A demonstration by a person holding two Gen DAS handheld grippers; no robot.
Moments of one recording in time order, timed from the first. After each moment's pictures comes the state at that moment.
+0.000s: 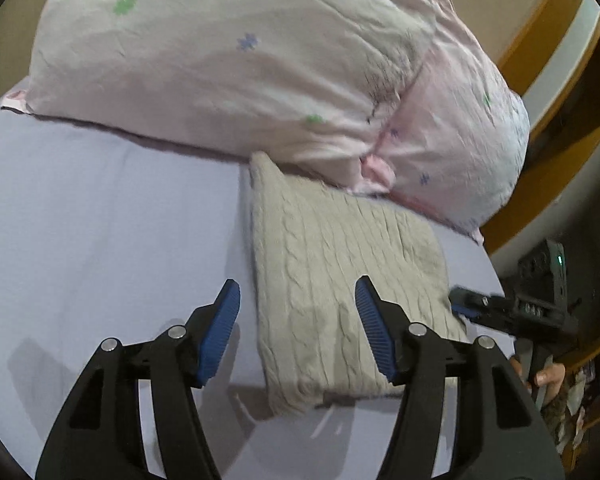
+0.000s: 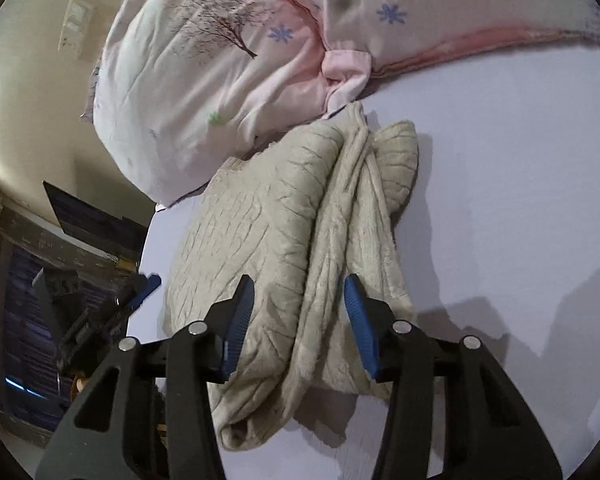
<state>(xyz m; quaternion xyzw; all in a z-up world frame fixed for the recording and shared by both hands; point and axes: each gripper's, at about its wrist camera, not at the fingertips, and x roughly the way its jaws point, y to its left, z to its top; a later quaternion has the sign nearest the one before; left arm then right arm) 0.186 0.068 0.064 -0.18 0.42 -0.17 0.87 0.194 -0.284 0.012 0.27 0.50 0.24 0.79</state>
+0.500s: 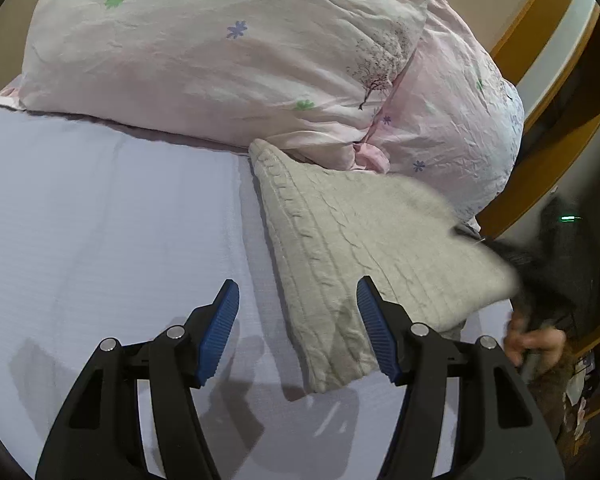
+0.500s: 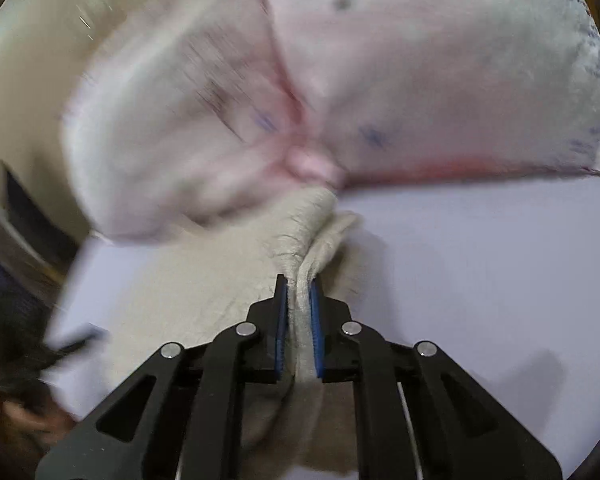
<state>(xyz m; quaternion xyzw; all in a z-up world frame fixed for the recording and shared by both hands) 0.181 0.062 0.059 -0.17 0.43 -0.19 0.87 0.213 -0.282 0.036 0.12 0.43 0.11 0.89</state>
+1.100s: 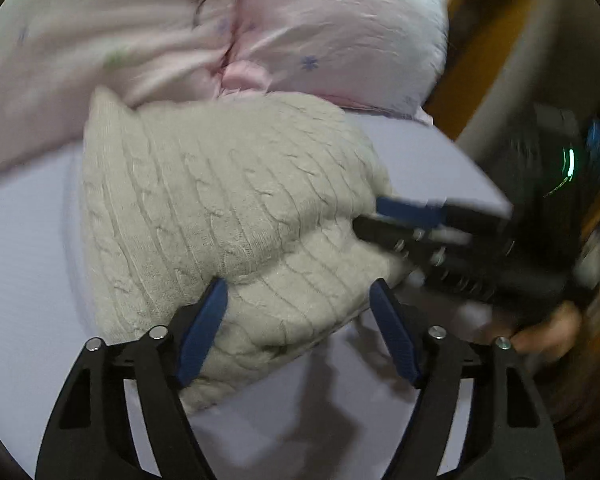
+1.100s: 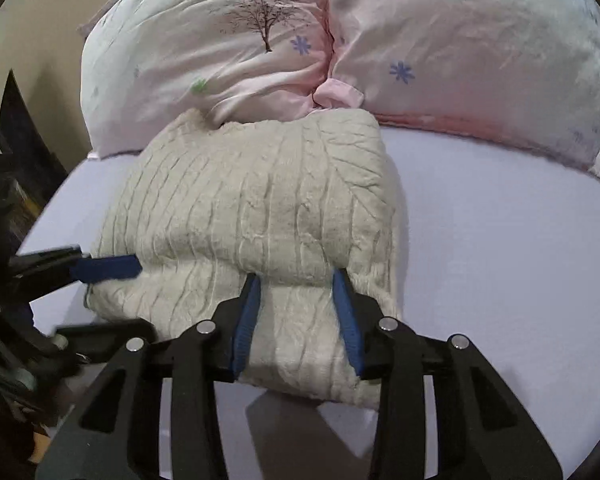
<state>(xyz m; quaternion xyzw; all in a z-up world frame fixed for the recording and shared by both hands) 0.165 -0.067 0.037 0.03 0.44 -0.31 0.84 0.141 -0.255 0.013 0.02 0.42 0.14 0.89</state>
